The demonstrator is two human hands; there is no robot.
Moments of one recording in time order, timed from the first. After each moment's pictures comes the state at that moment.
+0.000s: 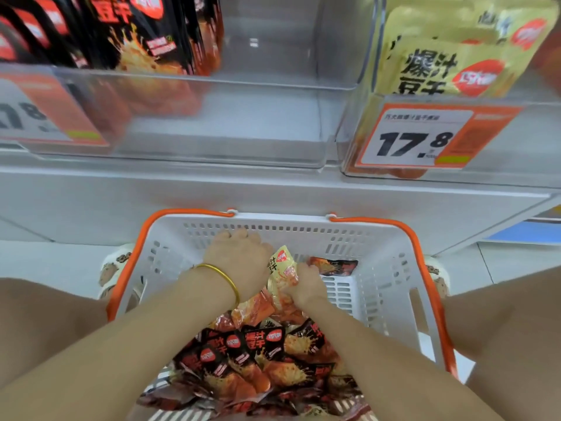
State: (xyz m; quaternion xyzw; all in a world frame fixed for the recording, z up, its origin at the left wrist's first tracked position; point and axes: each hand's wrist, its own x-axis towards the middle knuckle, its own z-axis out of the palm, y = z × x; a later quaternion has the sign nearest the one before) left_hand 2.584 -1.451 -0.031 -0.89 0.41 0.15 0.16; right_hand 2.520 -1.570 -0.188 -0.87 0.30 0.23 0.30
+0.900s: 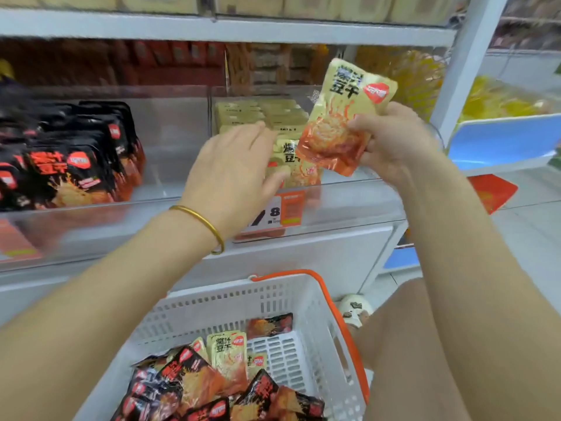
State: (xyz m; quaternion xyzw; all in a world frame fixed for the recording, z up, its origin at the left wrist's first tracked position) left_hand 2.567 -1.561 0.166 -0.84 0.49 -0.20 -0.13; right_hand 2.476 -1.743 0.197 -0.63 0.24 -0.30 0.68
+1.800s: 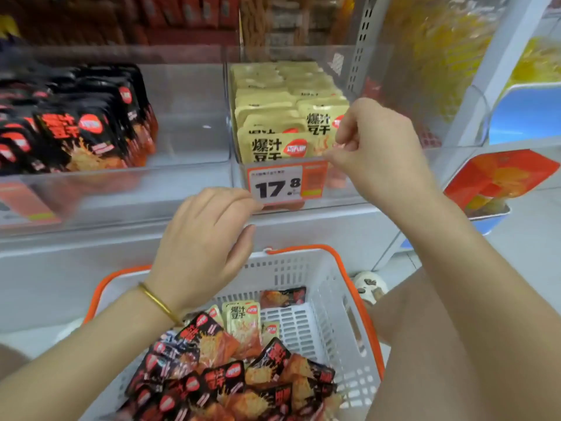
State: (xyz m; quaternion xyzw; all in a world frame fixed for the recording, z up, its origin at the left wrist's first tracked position) left_hand 2.552 -1.489 0.092 -0.78 0.55 -0.23 -0.20; right_hand 2.464 -1.685 0.172 -0.92 0.24 -0.27 0.17
